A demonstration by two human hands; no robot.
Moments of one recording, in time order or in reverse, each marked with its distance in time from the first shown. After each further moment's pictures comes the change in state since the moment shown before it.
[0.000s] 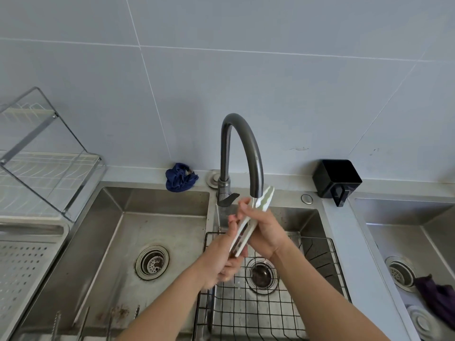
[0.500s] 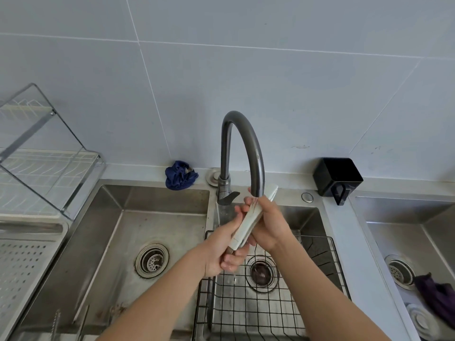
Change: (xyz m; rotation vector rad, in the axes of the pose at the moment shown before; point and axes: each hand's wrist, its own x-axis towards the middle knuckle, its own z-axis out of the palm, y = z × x) left_hand 0.012 0.024 -0.002 -0.126 -0.163 -0.199; right_hand 0.007 -0.006 -0.002 0.090 0.278 0.006
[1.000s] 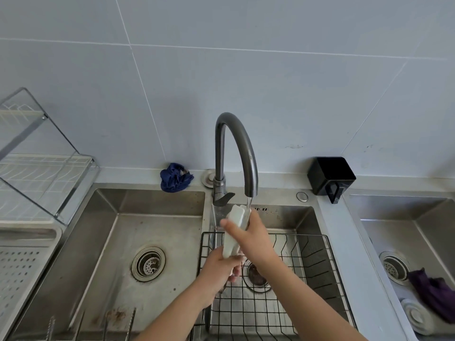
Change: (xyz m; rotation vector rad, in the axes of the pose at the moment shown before) left_hand 0.002 -0.064 0.001 0.270 0.374 0.246; right_hand -0.024 0.037 -0.005 -0.974 0.174 -0.238
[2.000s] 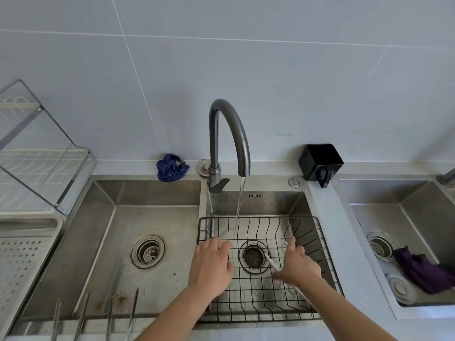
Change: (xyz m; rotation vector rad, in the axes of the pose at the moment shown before) left_hand -0.022 -0.032 -0.003 1.411 0.206 0.380; right_hand -0.052 0.117 -0.086 -1.172 -0.055 0.503
